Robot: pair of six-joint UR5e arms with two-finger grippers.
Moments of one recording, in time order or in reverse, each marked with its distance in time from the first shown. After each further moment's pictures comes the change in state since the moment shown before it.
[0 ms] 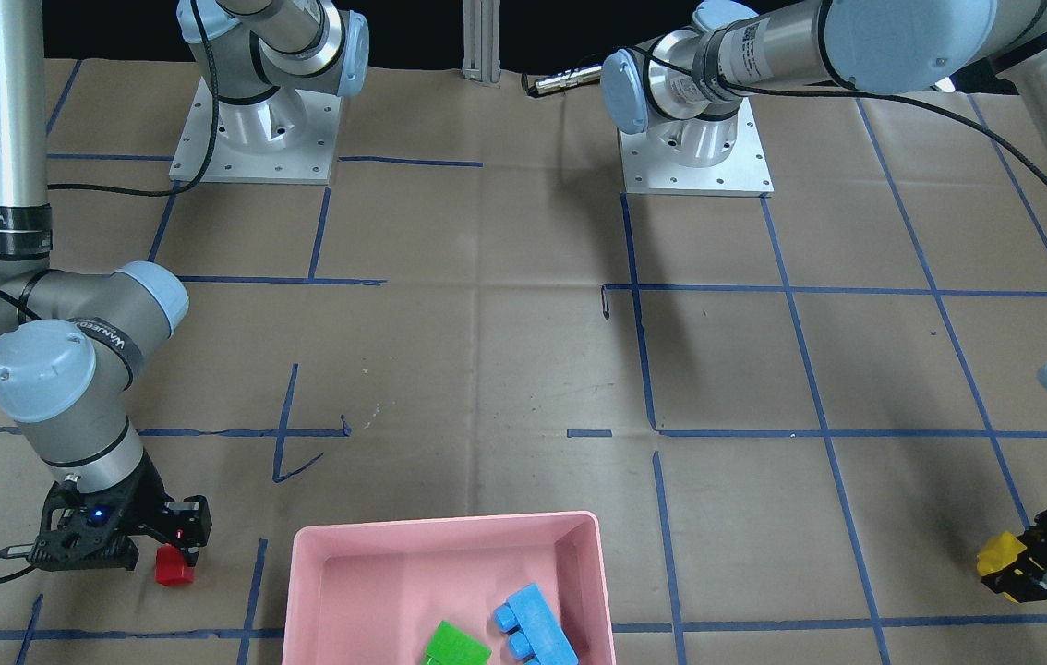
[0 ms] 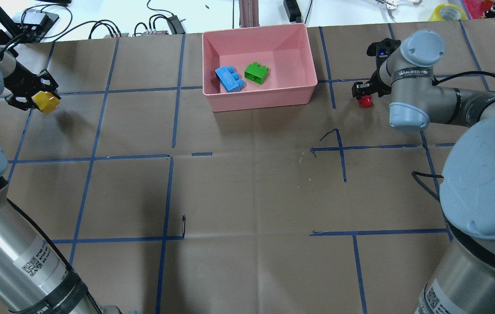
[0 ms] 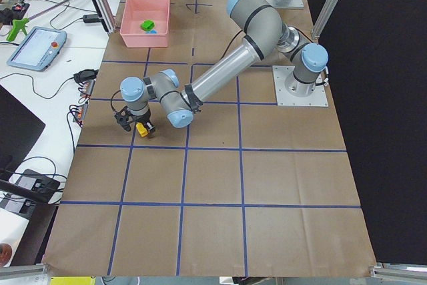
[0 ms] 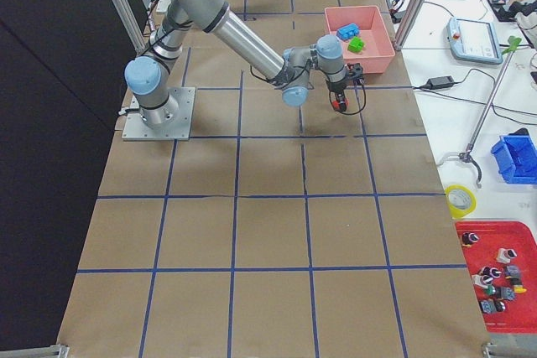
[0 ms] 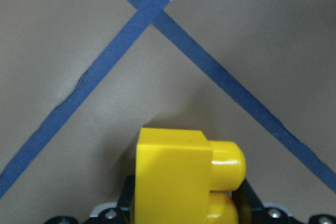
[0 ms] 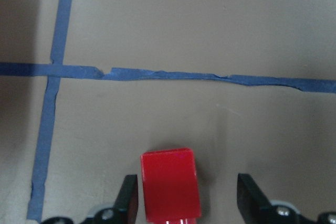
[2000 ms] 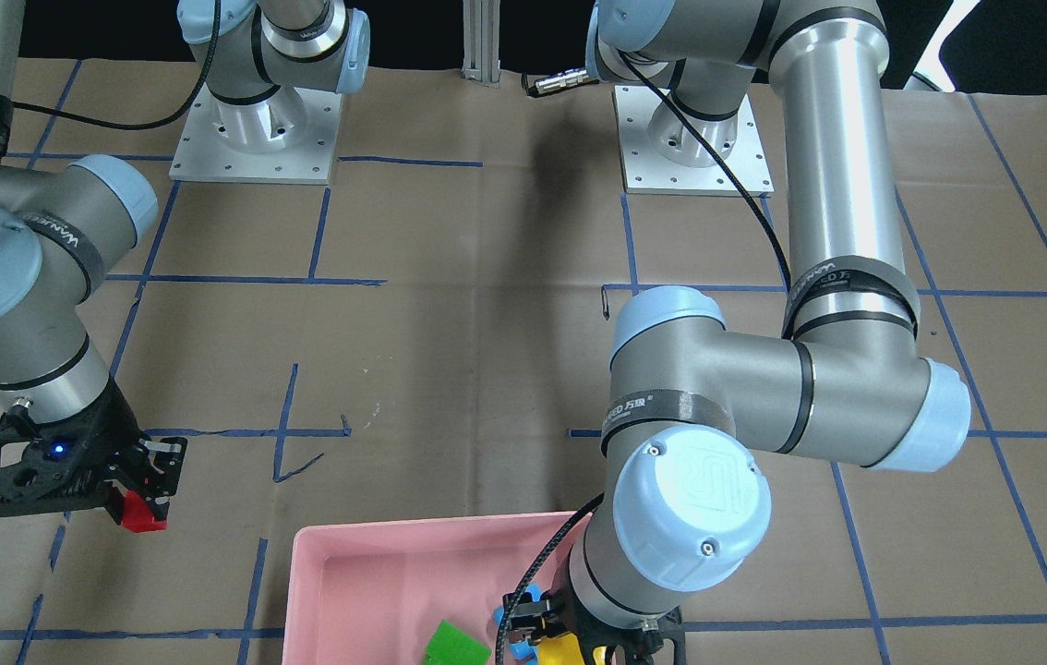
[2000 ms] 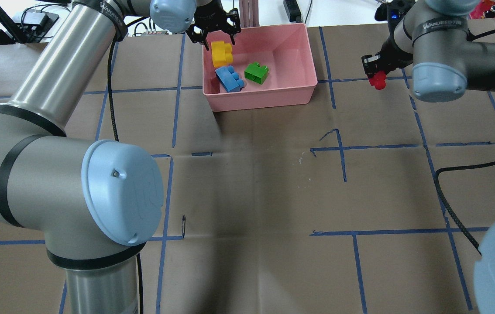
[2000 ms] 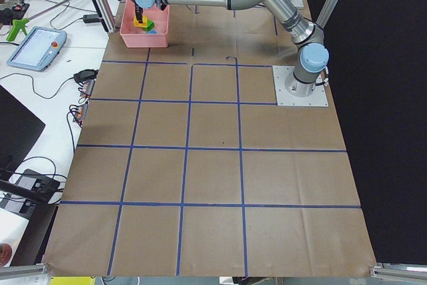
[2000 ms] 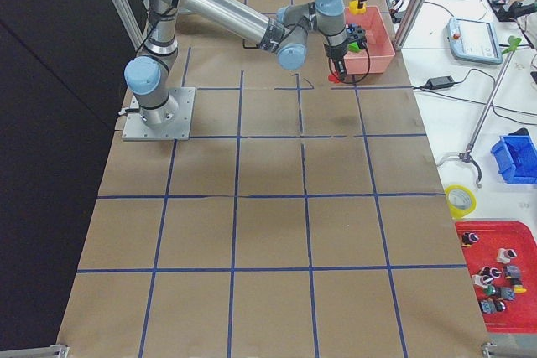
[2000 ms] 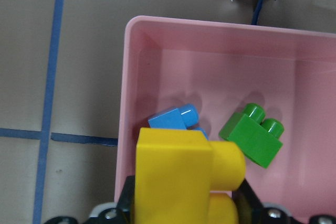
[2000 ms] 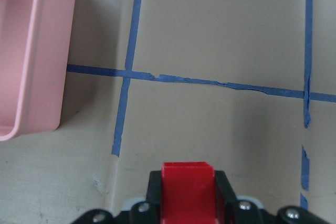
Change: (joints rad) left arm -0.698 -0.086 0.393 -0.215 -0.015 -0.105; right arm 0.030 -0.269 -0.066 0.361 -0.001 -0.039
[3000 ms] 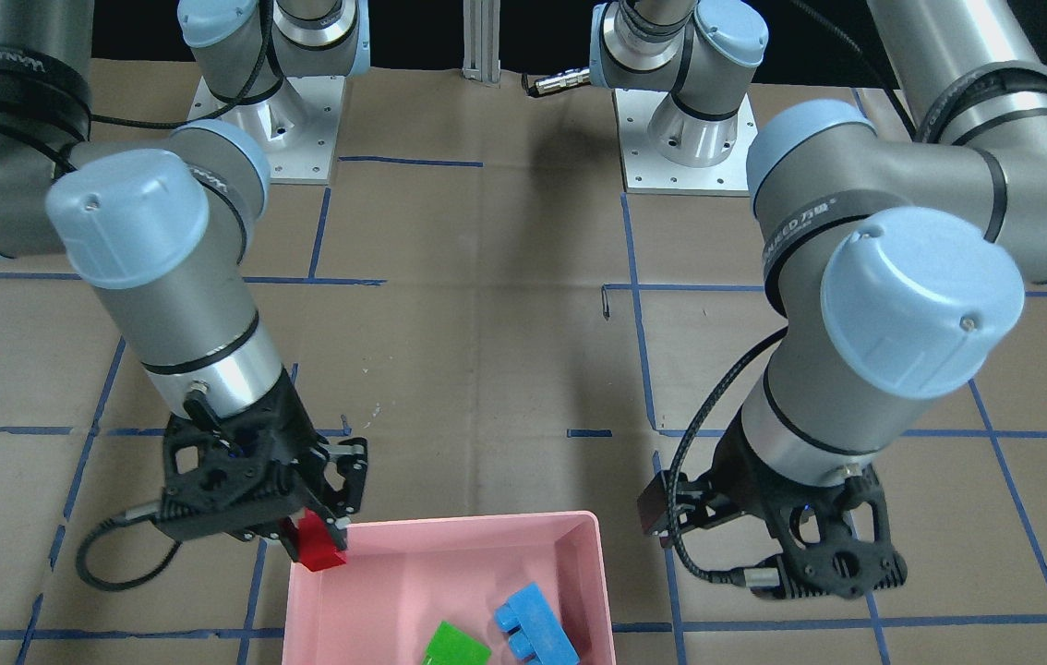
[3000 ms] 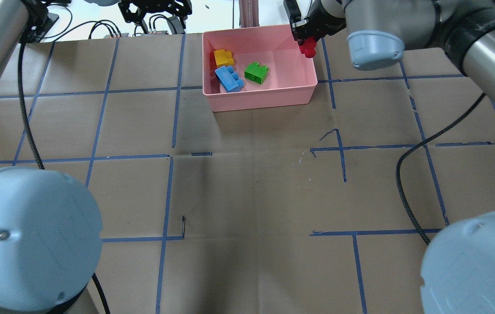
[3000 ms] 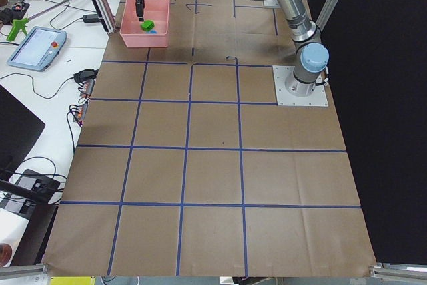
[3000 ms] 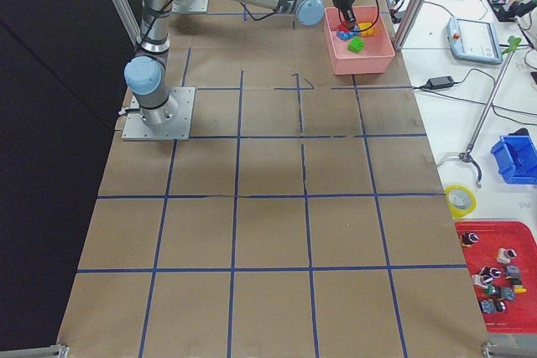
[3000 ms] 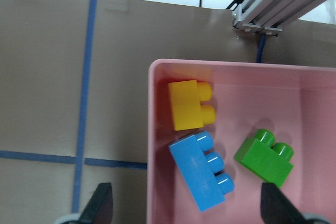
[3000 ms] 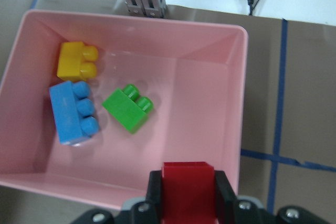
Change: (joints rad) left arm 0.120 0.338 -0.244 -0.141 0.093 0.168; right arm 0.267 0.164 -0.330 0.035 0.081 0.221
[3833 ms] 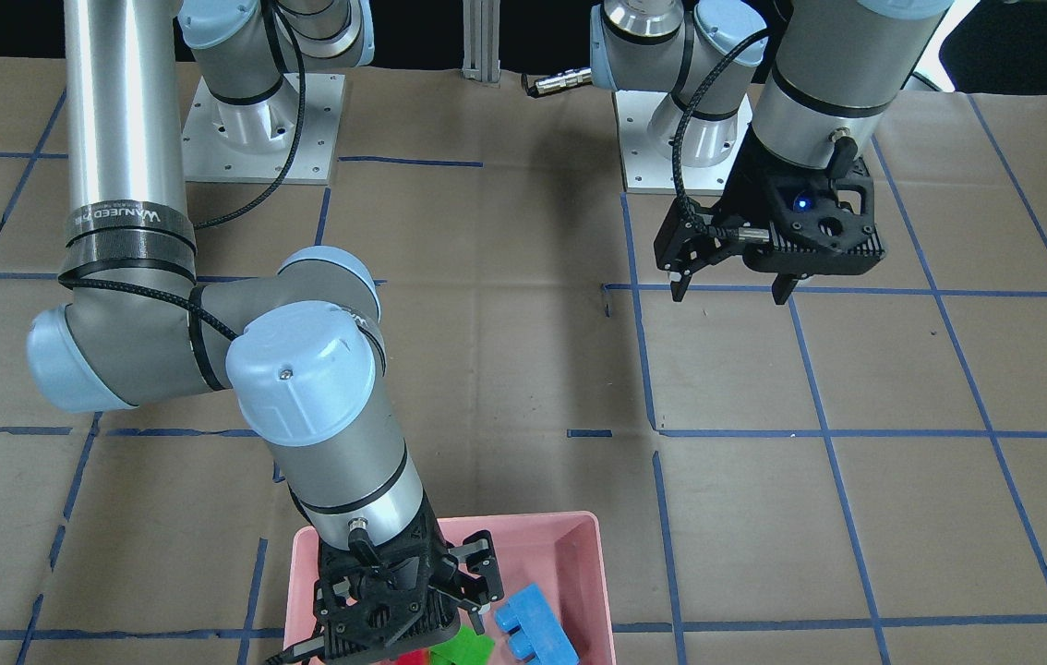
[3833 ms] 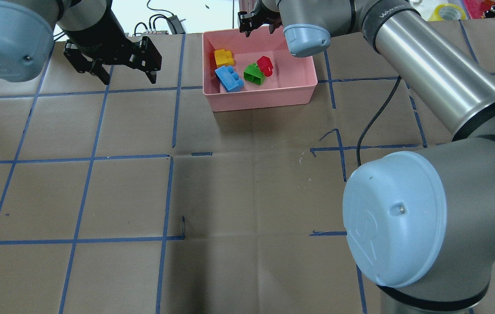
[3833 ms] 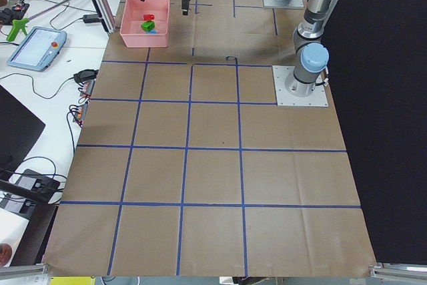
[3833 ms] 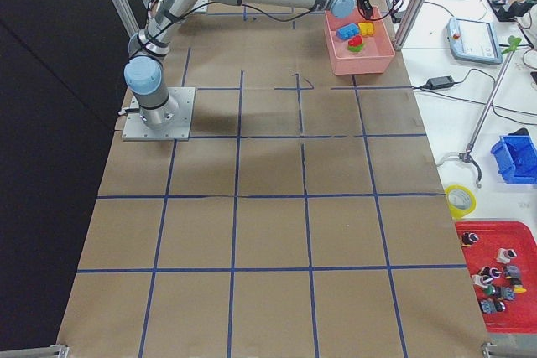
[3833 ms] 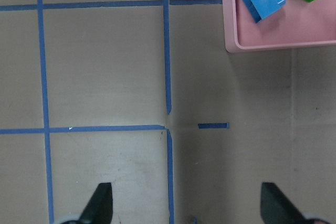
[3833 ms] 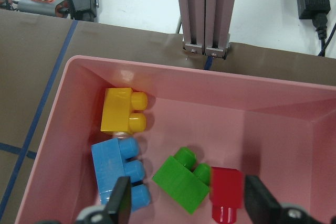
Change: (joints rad) left arm 0.018 0.464 -0.482 -0.007 0.000 0.115; right arm 0.092 0.225 -0.253 0.012 -0.016 0.065
